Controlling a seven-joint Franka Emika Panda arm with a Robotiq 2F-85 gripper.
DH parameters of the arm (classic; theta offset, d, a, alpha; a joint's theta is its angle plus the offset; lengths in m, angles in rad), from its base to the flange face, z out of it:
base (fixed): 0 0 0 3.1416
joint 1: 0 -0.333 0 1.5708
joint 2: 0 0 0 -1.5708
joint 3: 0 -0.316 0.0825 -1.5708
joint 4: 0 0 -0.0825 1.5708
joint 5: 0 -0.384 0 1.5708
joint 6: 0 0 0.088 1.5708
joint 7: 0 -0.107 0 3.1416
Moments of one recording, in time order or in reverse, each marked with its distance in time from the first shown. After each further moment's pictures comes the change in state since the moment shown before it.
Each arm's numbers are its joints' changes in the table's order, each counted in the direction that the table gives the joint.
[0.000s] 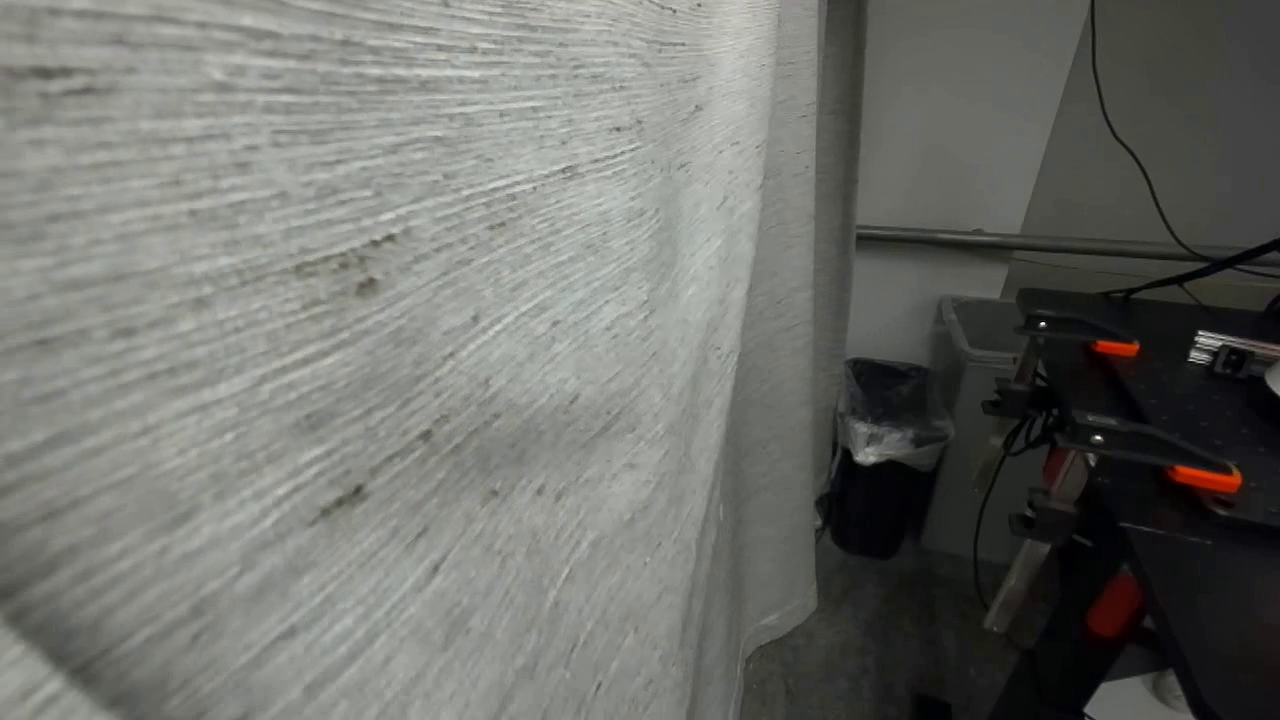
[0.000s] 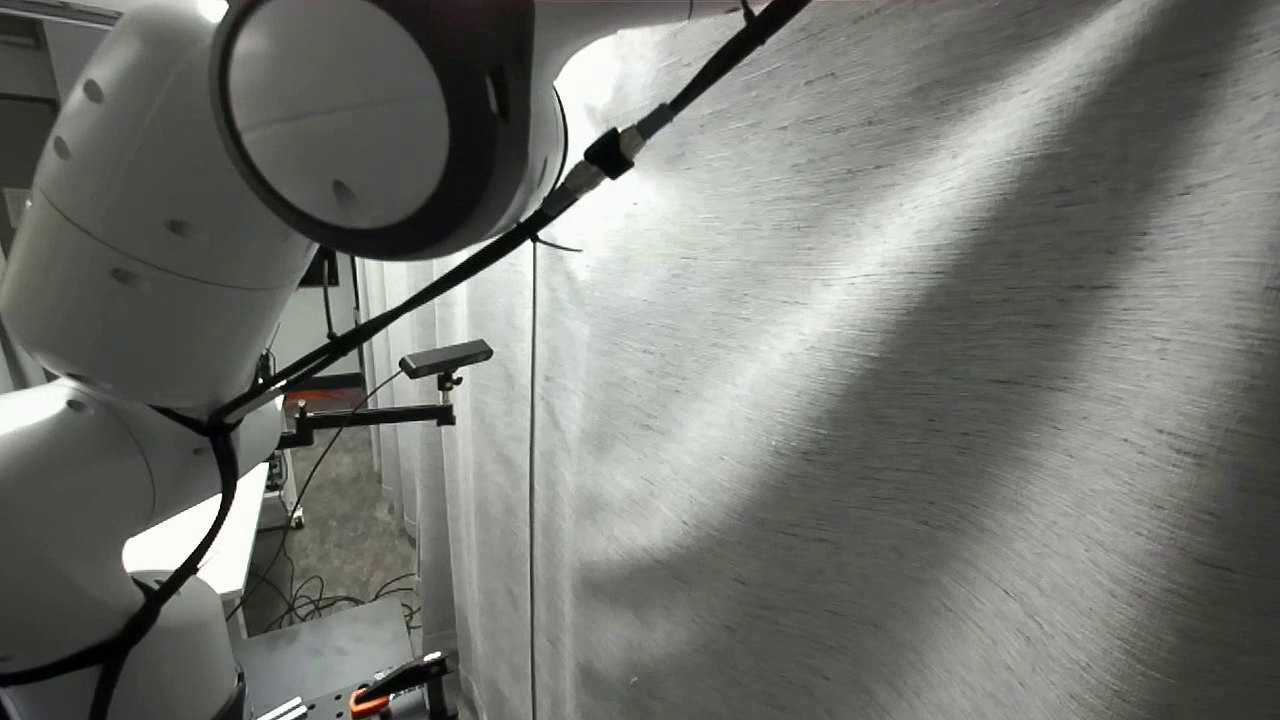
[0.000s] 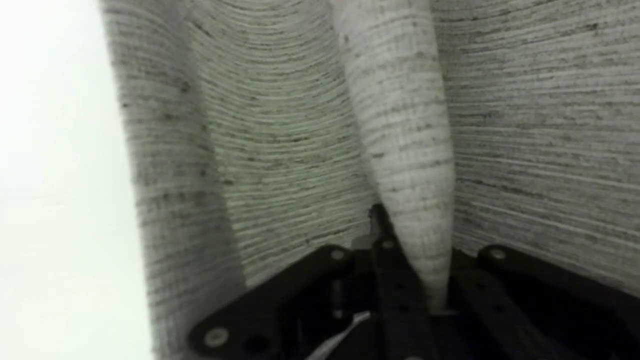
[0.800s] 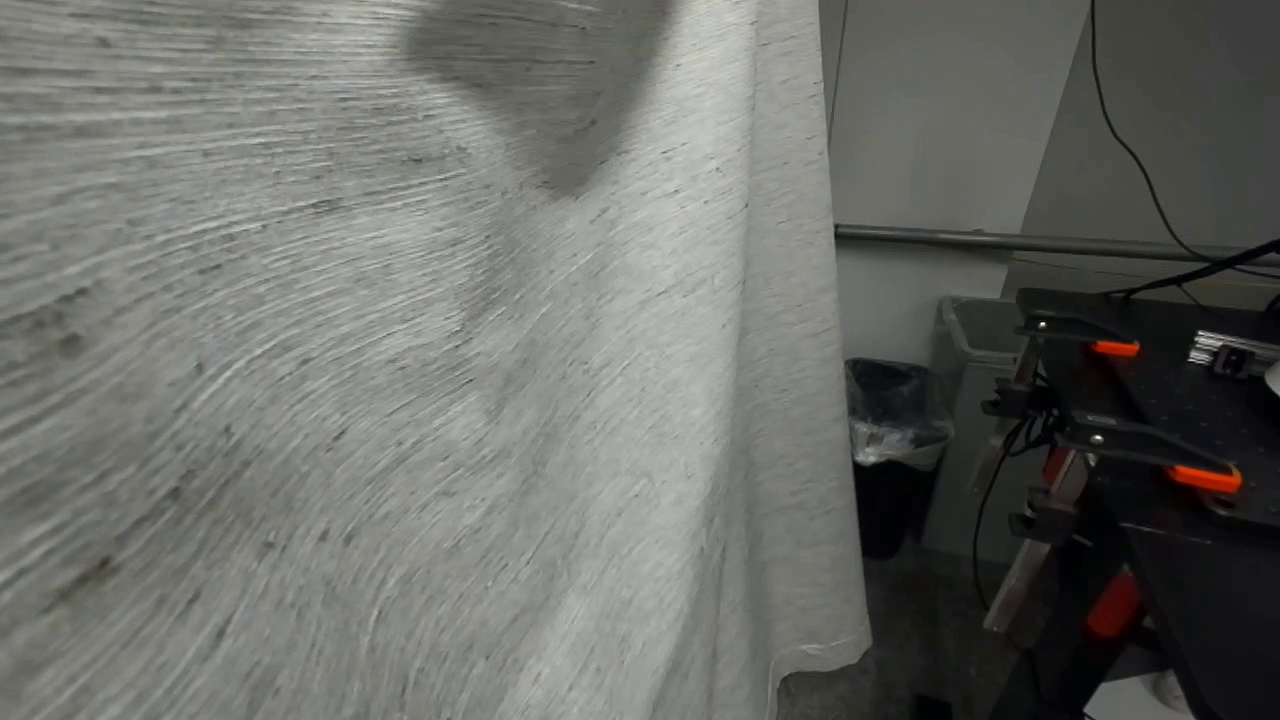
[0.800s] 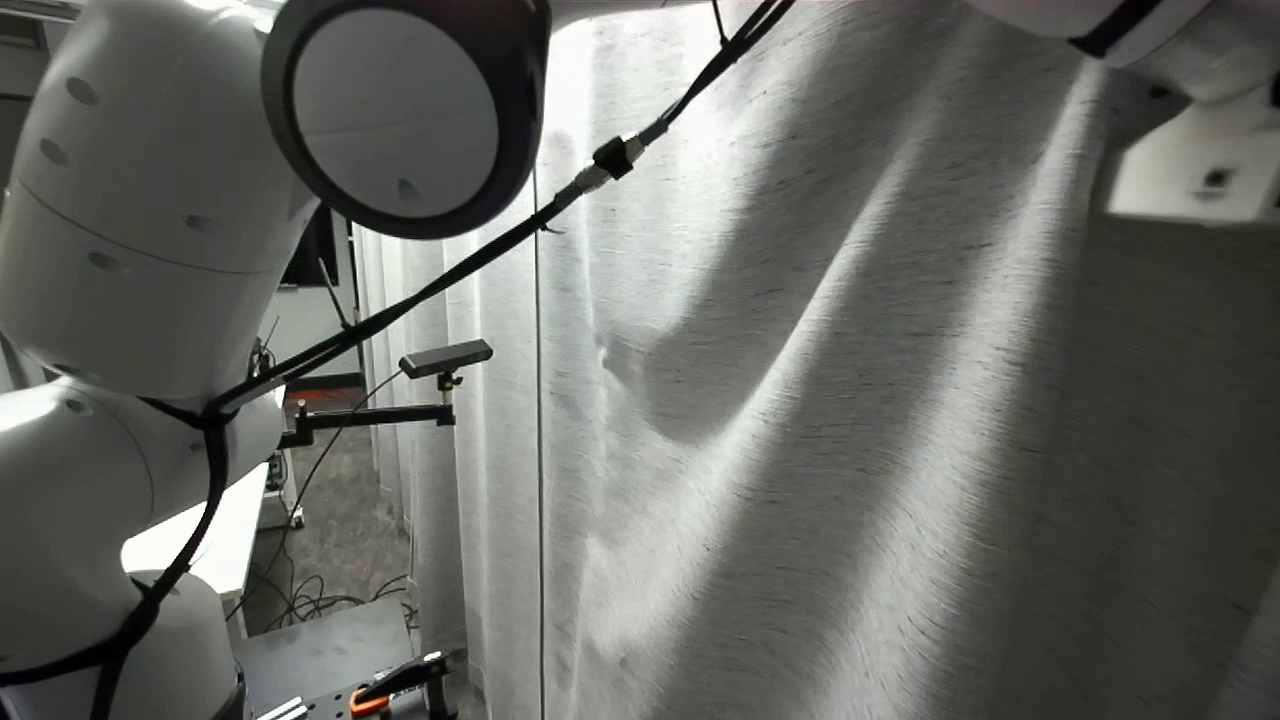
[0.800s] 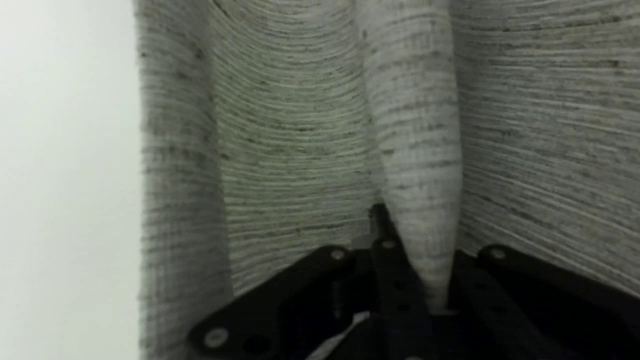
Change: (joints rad) arm 0.017 -0.058 -0.282 -0.088 -0.142 -0.006 0.339
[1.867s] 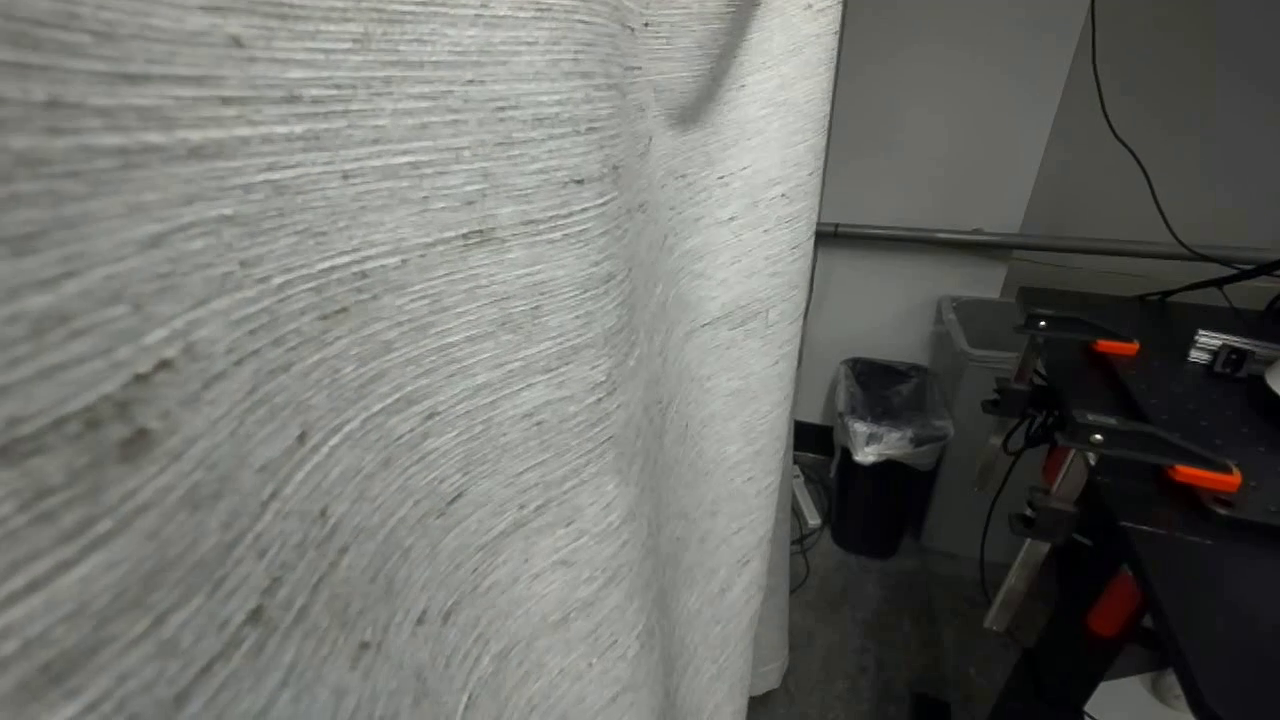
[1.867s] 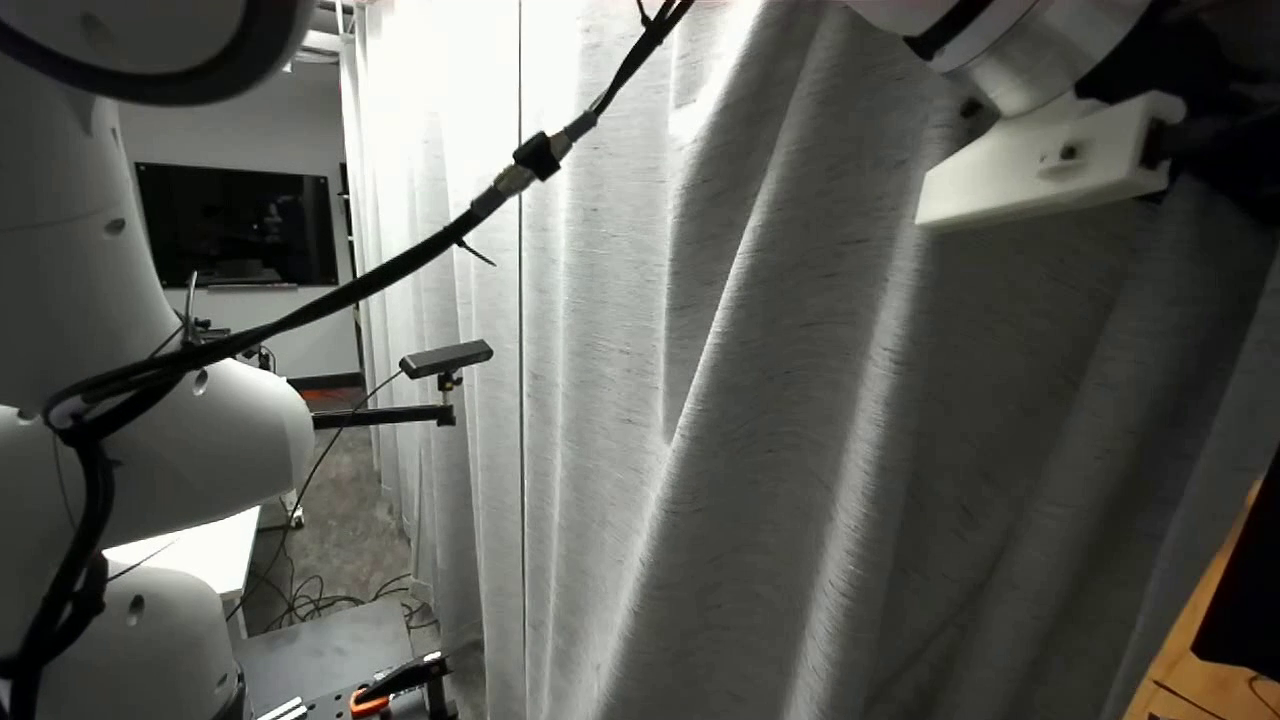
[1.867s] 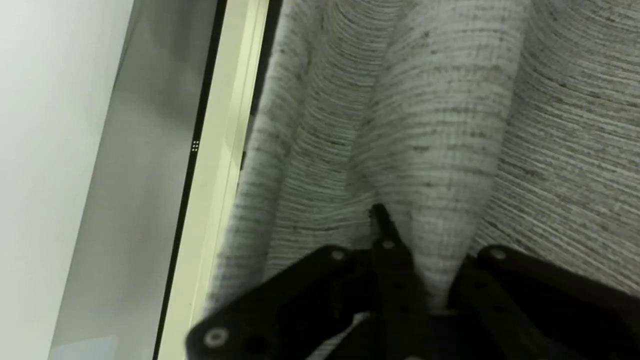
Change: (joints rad) arm 0.686 -0.123 -0.869 -0.557 0.150 0.065 0.232
